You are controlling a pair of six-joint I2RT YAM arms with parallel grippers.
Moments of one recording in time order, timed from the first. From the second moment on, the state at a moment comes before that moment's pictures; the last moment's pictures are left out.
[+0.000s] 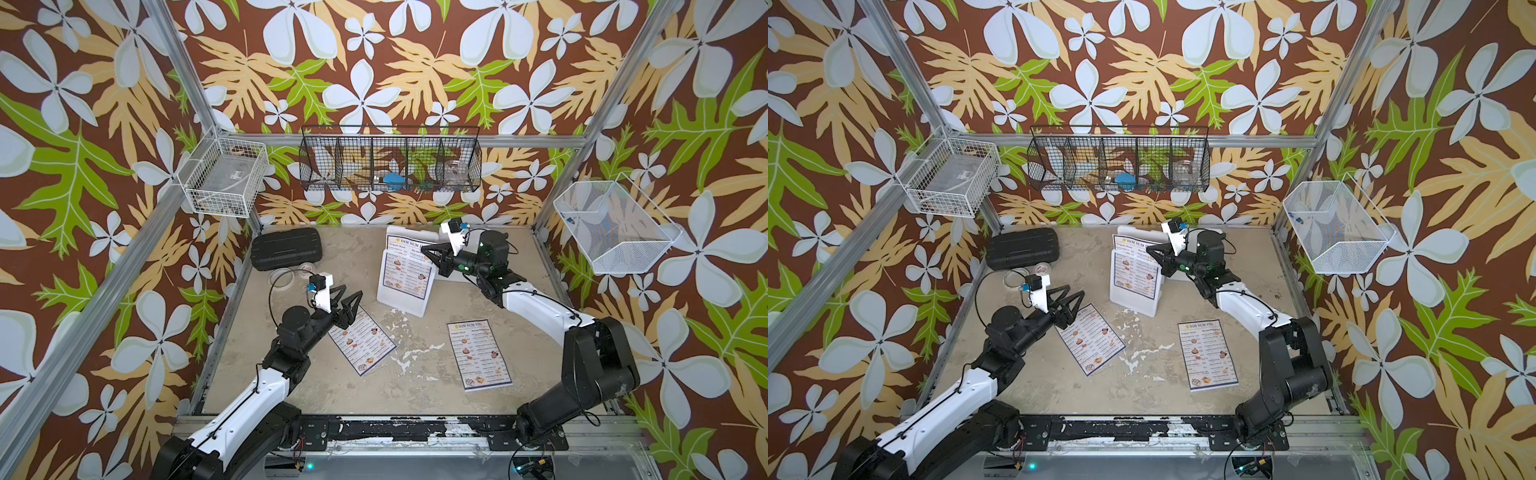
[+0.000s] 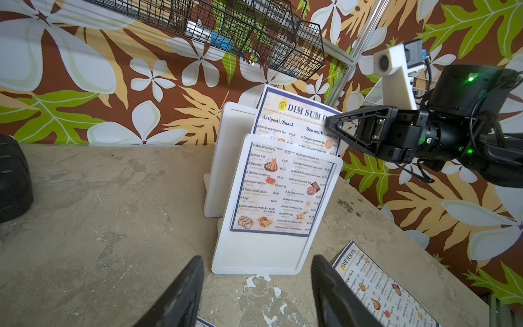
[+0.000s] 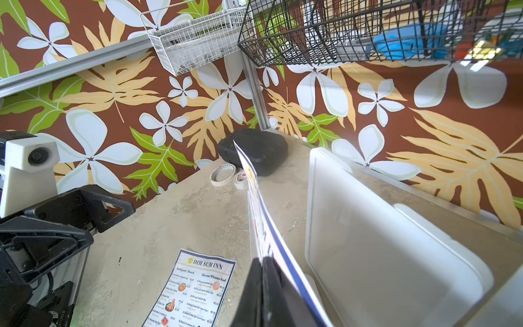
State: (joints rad) left arm -0.35 0.88 0.35 0.48 0.24 -0.33; right arm 0.30 1.60 1.06 0.35 -0.72 0.13
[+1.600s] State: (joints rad) left arm -0.35 0.88 0.34 0.50 0.25 -0.33; right arm 0.52 1.70 1.46 -0.16 0.07 0.11
